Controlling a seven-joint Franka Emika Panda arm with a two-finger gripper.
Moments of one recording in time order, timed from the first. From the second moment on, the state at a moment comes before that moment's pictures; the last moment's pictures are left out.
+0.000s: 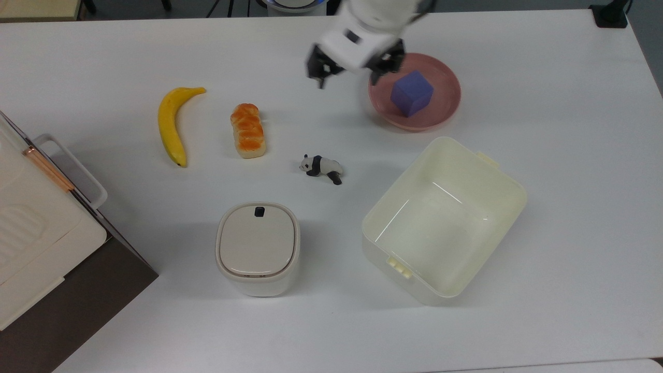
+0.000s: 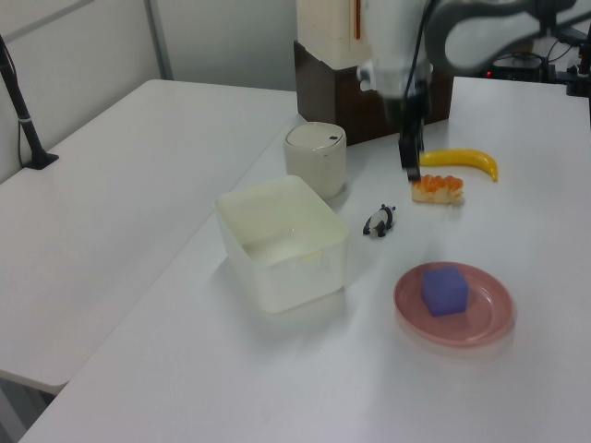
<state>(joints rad) 0.00 0.20 0.26 -1.63 -0.17 1.66 0.15</state>
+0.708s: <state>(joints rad) 0.00 0.00 0.03 -1.62 -0.09 1.66 0.16</state>
